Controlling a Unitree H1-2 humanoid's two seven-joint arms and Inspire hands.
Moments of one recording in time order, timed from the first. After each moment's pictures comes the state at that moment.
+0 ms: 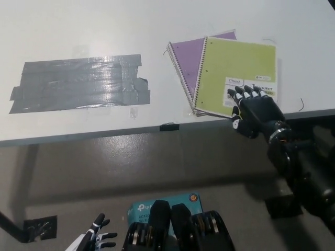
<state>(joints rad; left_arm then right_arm) 0.09 0.28 -0.10 -0.05 -0.06 0.43 -0.24 -0.72 -0.34 0.54 0.60 -0.85 0.13 0.10</state>
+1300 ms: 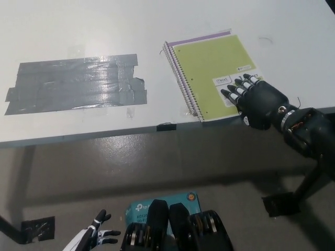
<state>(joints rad) 0.08 0.28 -0.11 -0.07 -0.05 0.42 -0.24 -0.90 -0.47 0.82 0.73 -1.01 -0.14 0.02</state>
